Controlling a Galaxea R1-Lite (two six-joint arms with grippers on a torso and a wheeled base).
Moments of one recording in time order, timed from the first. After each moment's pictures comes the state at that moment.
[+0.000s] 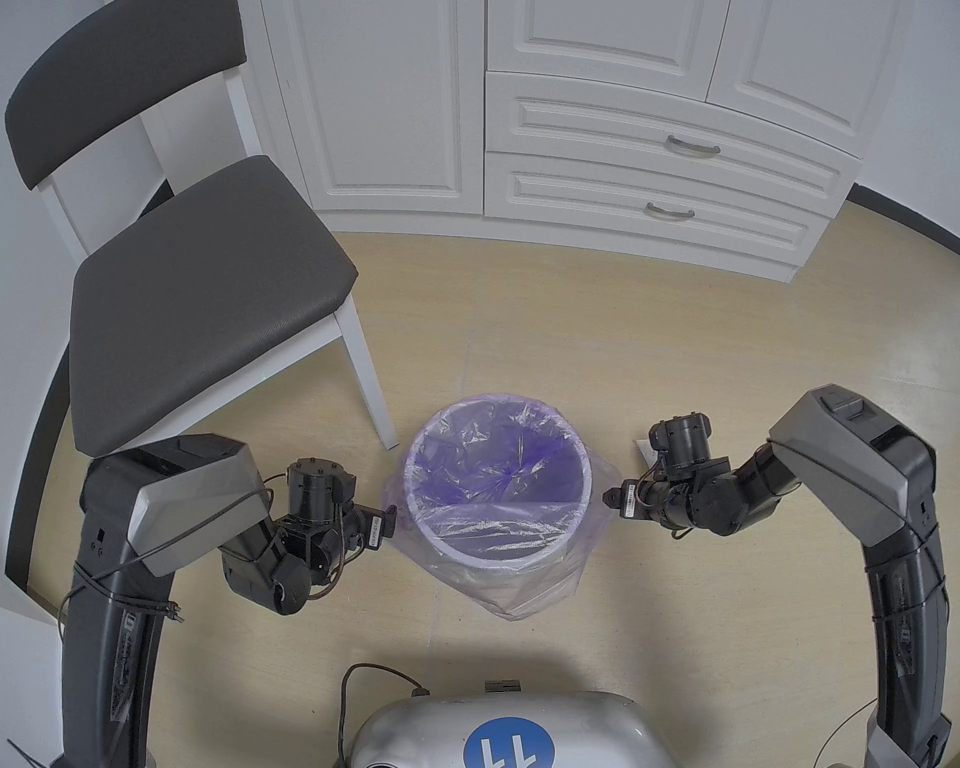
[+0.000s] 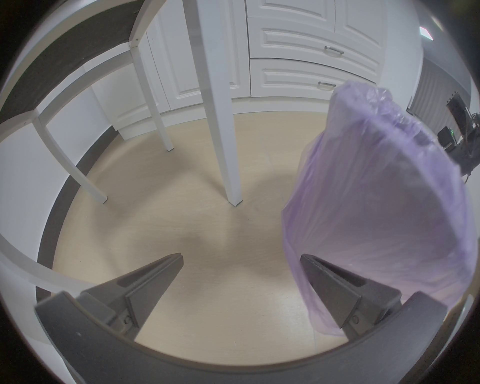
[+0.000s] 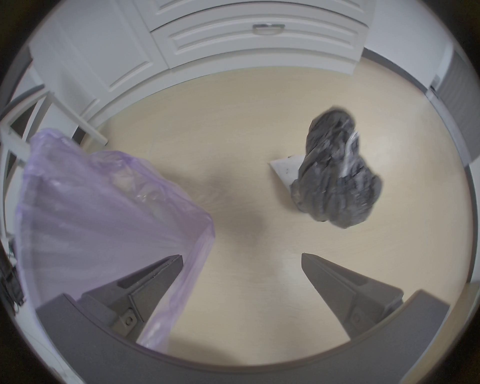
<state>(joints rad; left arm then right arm) -0.32 2.55 -1.05 -1.05 0.20 0.08 0.30 2.50 -1.37 -0.42 -0.16 0.33</state>
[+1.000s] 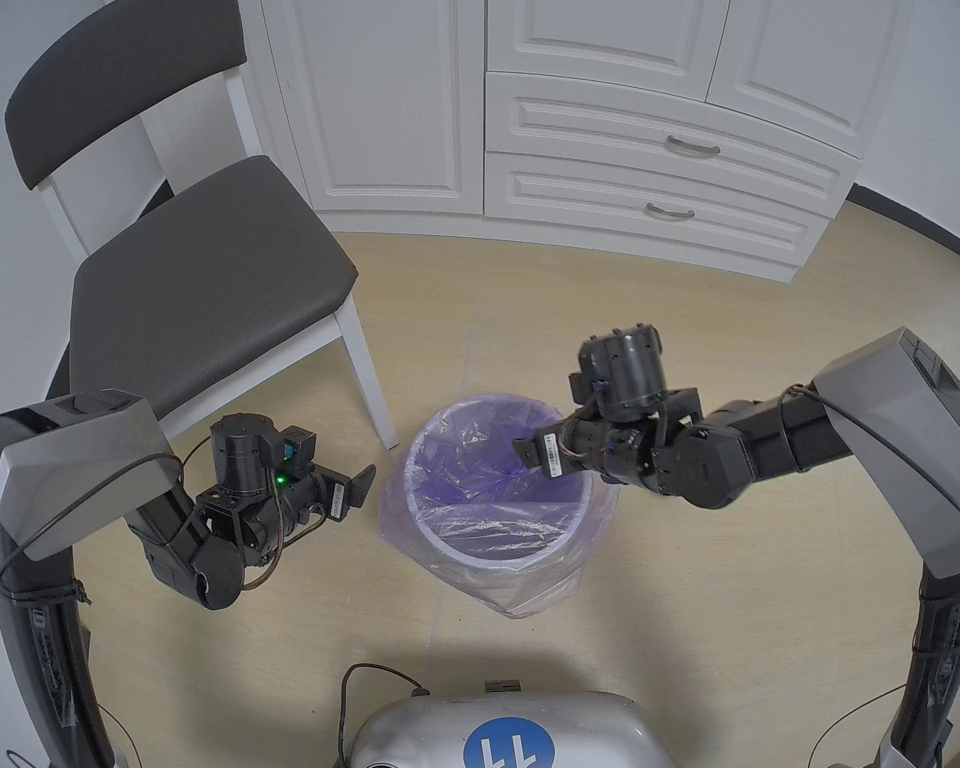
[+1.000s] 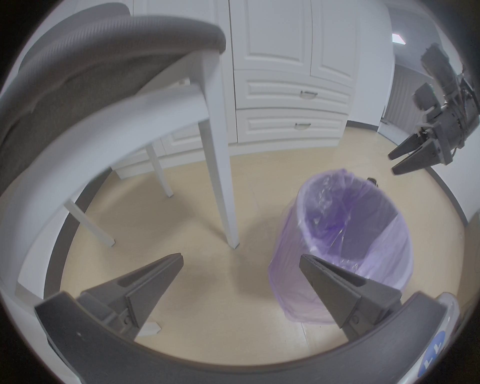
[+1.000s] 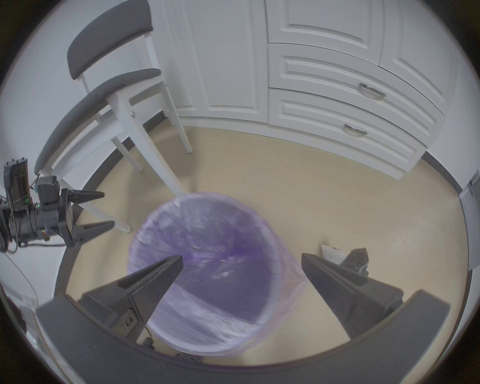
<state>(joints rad) -0.28 2.21 -0.77 -1.16 0.05 0.19 0.59 2.19 -1.41 -0.30 -0.27 0.05</state>
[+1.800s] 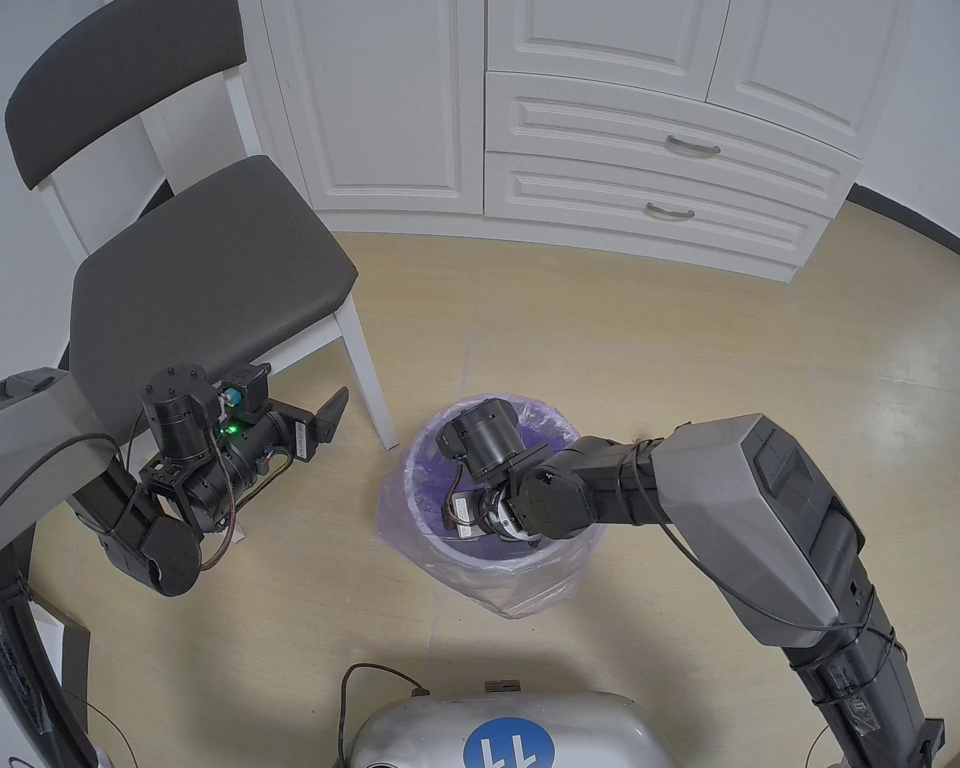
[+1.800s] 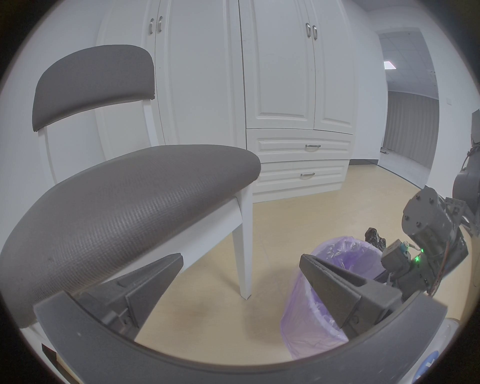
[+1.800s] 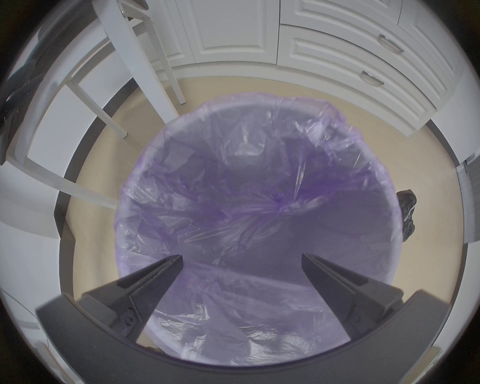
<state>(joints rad) -0.24 2.04 -0.71 -1.33 -0.01 0.18 0.73 2.59 -2.00 0.20 -0.39 0.33</state>
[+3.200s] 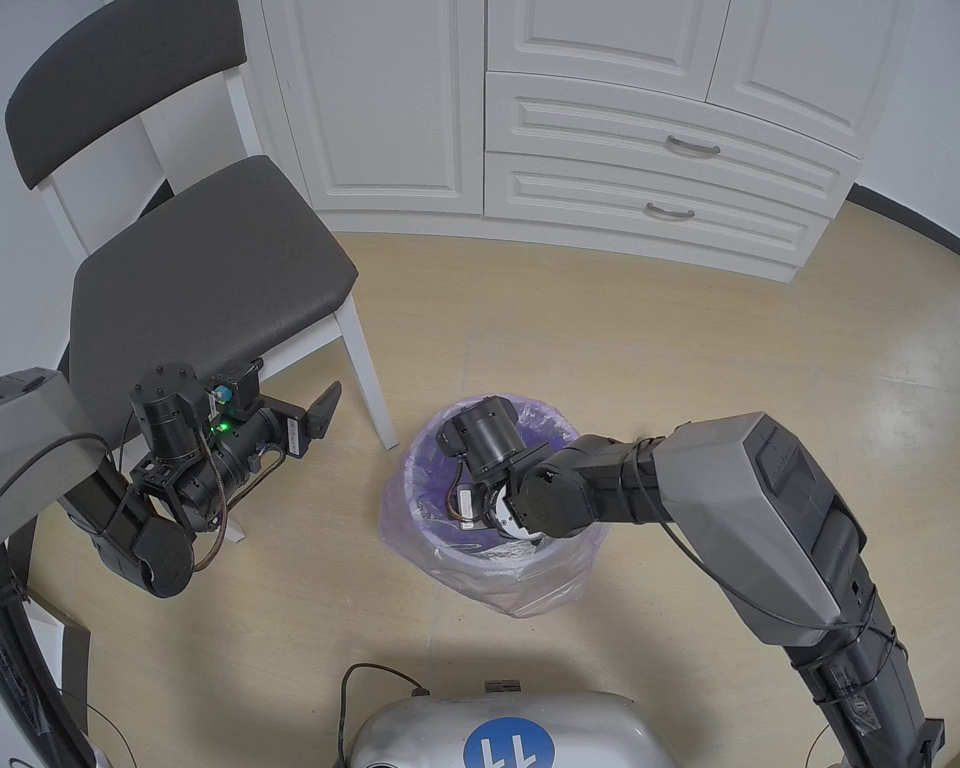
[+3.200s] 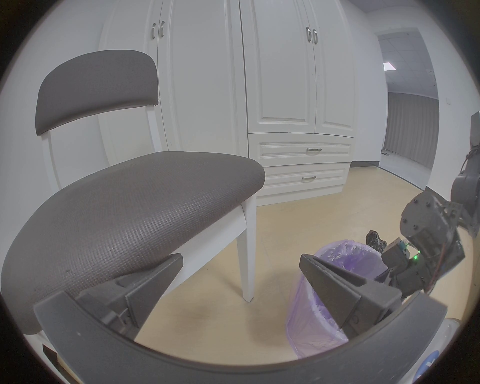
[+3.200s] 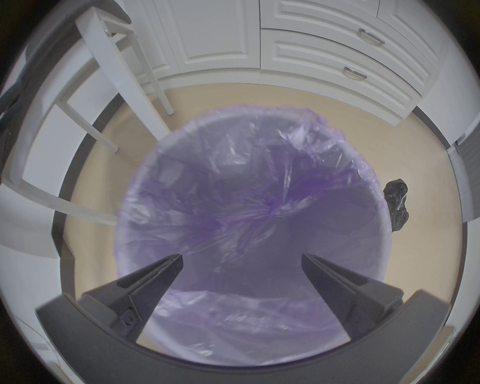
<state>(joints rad) -0.23 2.02 -0.69 -1.35 -0.01 0.18 0.73 2.59 -2.00 0.20 -0.45 0.42</state>
